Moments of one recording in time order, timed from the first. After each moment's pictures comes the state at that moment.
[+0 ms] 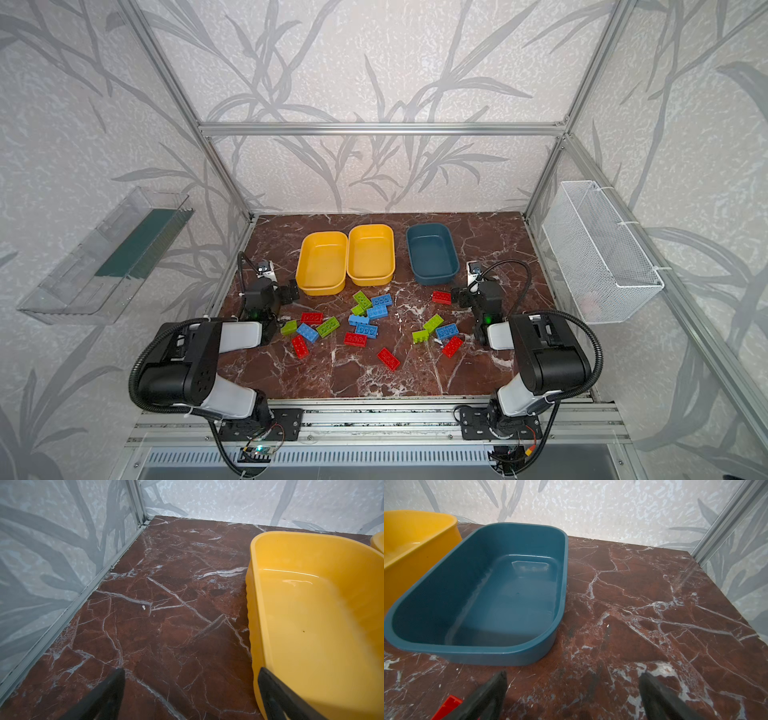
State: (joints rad) left arm 0.02 1.51 0.40 0.66 -0.22 -0.08; right arm 0.09 1.58 0.36 0.88 0.00 -0.08
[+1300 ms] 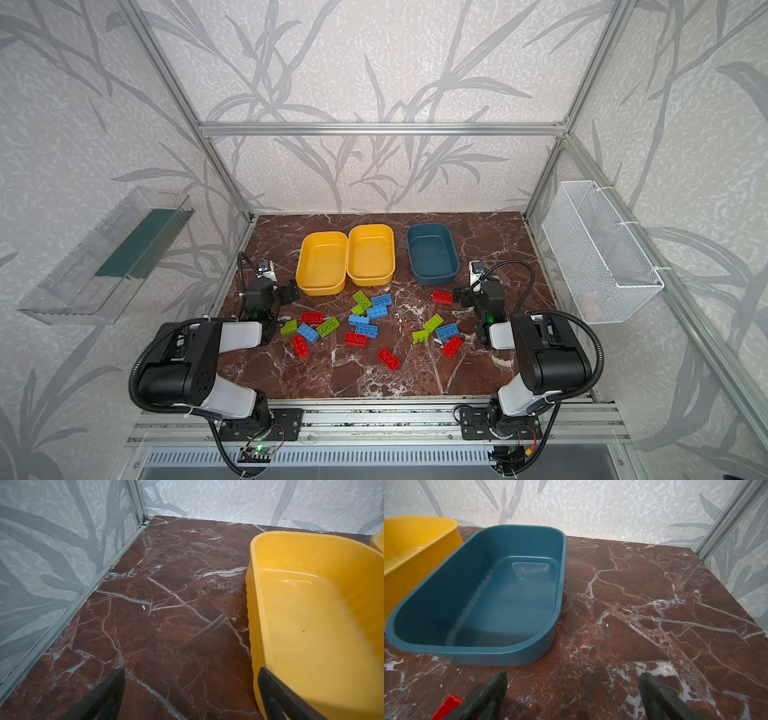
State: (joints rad) left arm 0.02 1.51 0.40 0.66 -0.22 -0.08; right arm 0.06 1.58 0.36 0.88 -0.05 -0.06
